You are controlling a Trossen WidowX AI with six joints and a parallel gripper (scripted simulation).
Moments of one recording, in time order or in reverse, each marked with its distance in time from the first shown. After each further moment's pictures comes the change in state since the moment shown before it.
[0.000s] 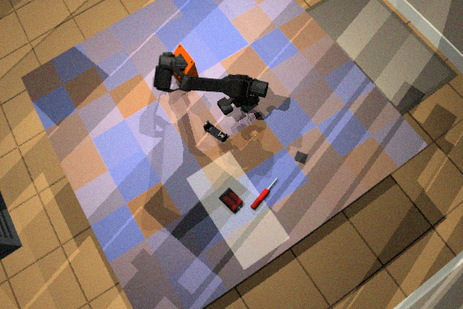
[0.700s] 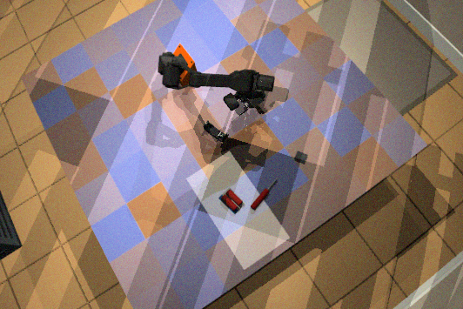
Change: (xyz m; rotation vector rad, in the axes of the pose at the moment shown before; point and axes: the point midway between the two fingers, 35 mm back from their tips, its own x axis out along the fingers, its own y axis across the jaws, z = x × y) arm 0.002 0.030 -0.003 -0.002 0.005 0.000
